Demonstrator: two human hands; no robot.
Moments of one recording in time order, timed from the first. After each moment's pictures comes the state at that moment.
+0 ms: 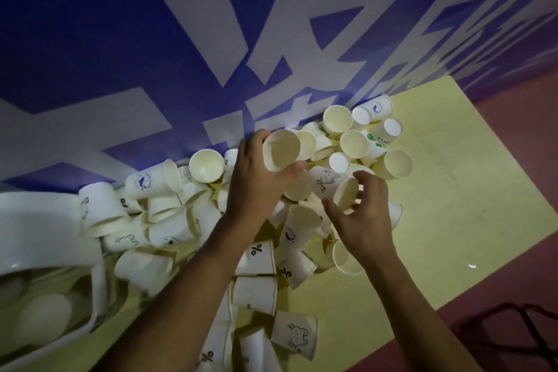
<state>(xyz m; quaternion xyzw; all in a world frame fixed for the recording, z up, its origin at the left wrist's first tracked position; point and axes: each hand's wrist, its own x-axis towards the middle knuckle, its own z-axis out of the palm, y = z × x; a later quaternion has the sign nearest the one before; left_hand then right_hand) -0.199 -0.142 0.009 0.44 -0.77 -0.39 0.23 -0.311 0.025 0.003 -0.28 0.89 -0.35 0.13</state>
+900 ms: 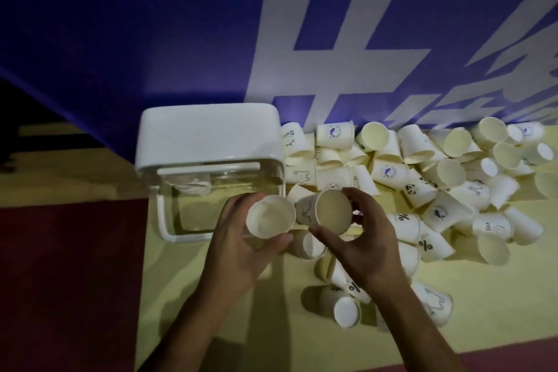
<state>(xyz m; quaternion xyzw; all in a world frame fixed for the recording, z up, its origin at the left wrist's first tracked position) 0.227 -0.112 0.022 0.50 -0.68 -0.45 0.28 0.015 -0.038 0.036 -0.47 0.77 -0.37 0.22</state>
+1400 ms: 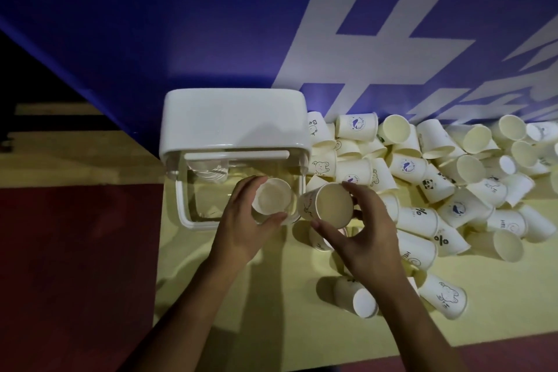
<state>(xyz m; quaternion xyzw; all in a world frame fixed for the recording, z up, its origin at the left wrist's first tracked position) 0.254 -0.146 -0.039 0.53 -0.69 -0.43 0.25 0.056 -0.050 0.030 -0.50 0.75 -0.38 0.22</state>
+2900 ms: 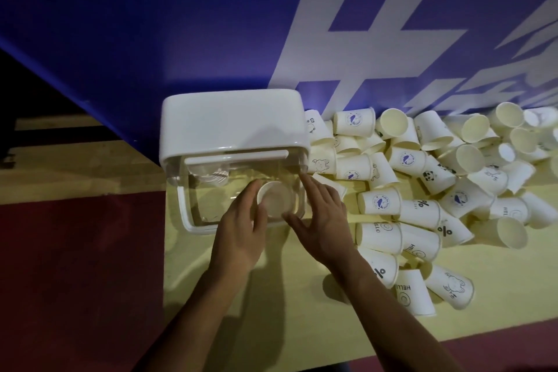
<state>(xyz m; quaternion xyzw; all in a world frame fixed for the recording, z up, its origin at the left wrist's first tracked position) 0.258 -0.136 -0.026 0.58 -0.68 -0.40 0.19 0.088 -0.082 -0.032 -0.56 0.77 -0.22 0.22</state>
